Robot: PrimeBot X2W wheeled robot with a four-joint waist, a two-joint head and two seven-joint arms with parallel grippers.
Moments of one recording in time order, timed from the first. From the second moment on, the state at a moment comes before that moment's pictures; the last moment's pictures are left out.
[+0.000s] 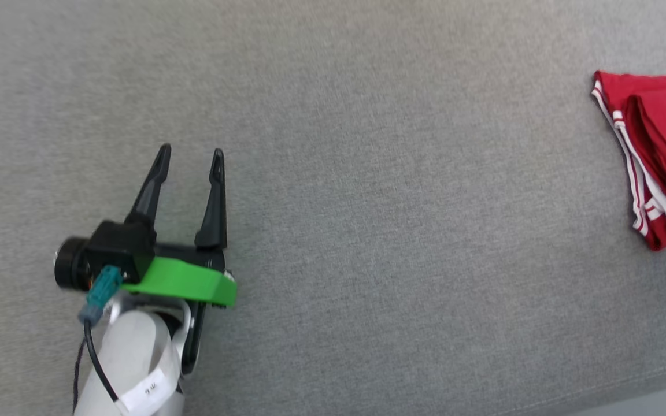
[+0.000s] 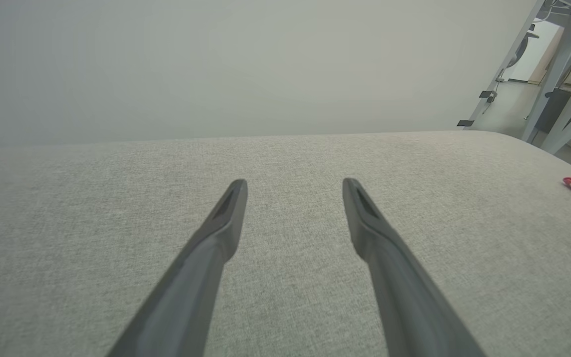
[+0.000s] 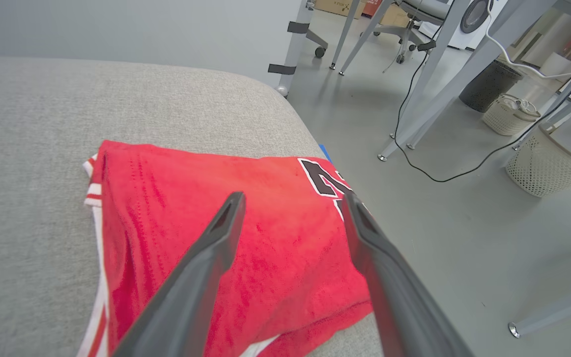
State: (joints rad) left arm -0.28 0.17 -0.15 0.06 -0.23 -0.03 -0.26; right arm -0.52 -0.39 -0.28 0.61 0.08 0.13 -0.24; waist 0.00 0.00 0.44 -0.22
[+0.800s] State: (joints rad) left arm -0.05 0.10 -0.05 0.10 -0.23 -0.05 -0.26; right arm -0.02 -0.15 -0.05 0.03 0.16 0.13 -0.16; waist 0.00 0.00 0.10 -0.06
